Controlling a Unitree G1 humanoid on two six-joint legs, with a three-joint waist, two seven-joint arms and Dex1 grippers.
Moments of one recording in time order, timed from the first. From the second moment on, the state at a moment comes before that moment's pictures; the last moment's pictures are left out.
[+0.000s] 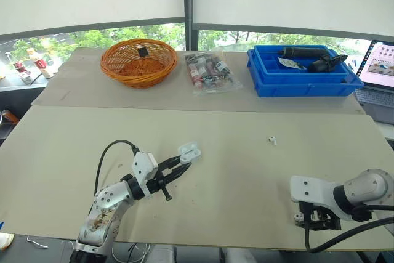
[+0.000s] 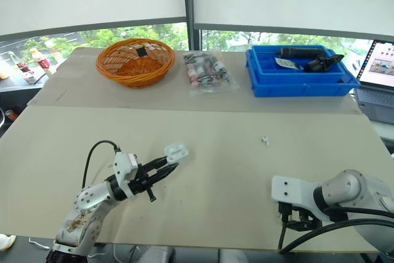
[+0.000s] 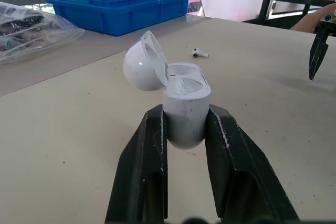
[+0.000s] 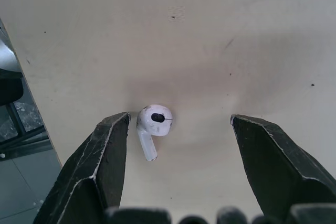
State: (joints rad) left arm 0.00 0.40 -0.07 -0.21 -0.38 0.00 -0.84; right arm 0.09 -1.34 0.07 -0.64 0.14 0.75 1.10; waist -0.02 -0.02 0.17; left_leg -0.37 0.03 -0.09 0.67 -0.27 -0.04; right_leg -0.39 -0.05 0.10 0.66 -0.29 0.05
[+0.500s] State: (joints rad) left arm 0.00 0.40 -0.08 -0.21 -0.37 0.00 -0.85; right arm 0.09 -1.33 0.06 -0.64 0.18 0.77 1.11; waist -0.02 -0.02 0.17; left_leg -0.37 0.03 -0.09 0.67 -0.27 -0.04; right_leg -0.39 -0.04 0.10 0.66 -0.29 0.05
